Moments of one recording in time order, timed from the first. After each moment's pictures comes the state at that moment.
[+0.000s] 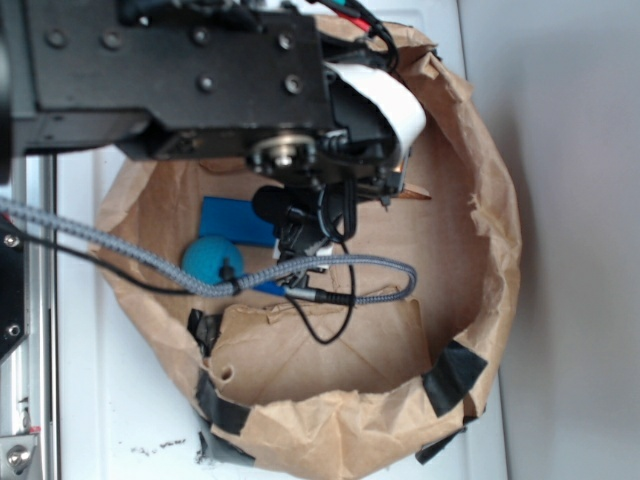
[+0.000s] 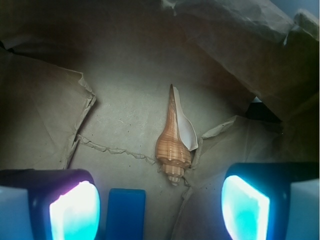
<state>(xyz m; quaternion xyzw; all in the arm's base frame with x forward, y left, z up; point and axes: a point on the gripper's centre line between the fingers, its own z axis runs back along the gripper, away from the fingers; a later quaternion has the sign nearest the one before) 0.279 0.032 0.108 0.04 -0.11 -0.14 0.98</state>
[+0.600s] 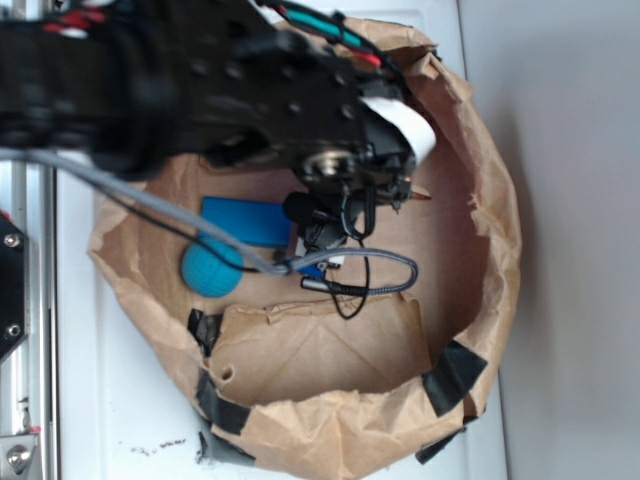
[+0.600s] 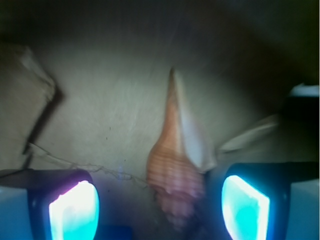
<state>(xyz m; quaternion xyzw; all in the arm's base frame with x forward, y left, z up) 0.293 0.040 0.045 0.04 -0.07 -0.14 0.99</state>
